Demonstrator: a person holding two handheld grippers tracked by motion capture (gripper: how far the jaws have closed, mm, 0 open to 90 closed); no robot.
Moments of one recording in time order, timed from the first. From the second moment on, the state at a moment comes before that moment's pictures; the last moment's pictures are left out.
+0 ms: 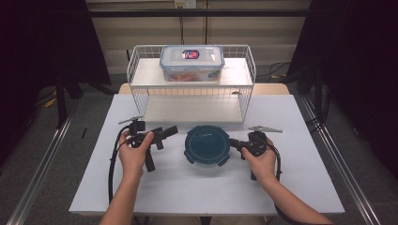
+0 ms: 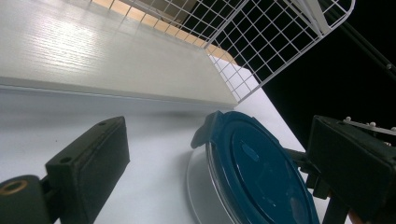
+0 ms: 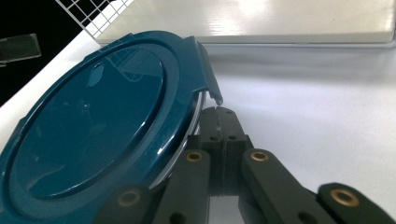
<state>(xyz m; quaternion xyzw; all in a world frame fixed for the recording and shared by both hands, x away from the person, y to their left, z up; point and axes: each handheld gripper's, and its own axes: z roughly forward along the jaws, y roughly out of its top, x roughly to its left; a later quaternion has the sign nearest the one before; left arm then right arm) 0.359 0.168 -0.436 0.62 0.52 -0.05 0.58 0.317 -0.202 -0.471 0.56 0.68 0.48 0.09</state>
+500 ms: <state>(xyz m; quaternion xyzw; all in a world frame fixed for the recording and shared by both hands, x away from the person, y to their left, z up) 0.356 0.165 -0.441 0.62 0.52 -0.07 0.58 0.306 -0.228 -0.462 0.60 0.60 0.53 0.06</state>
